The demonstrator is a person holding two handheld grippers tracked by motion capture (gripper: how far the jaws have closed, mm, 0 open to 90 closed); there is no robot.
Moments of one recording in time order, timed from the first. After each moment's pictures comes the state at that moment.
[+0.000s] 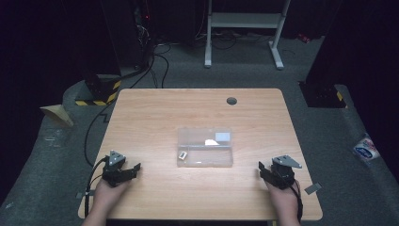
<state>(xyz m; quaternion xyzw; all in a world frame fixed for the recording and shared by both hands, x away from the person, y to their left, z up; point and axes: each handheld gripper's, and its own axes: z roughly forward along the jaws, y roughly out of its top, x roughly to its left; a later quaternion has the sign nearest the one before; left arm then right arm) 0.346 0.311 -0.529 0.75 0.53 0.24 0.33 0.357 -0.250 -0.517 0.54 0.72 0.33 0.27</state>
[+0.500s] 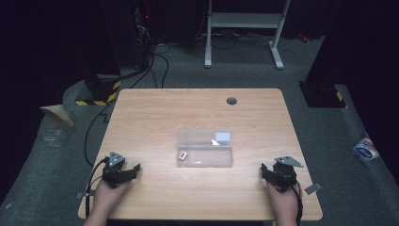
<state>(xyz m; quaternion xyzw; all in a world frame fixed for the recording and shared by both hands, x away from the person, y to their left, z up) 0.342 0.309 -0.529 0.74 0.53 0.25 0.33 0.361 -0.257 -0.523 0.58 0.71 0.31 0.26</state>
